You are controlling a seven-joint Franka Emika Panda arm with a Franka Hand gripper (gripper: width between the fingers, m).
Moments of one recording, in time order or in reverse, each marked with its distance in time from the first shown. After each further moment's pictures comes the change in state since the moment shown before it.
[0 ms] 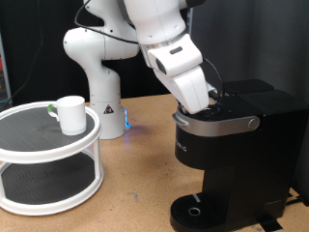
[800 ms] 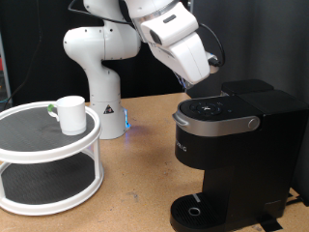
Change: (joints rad) arm -0.004 -0.057 -0.035 0.049 0.080 -0.099 -0.059
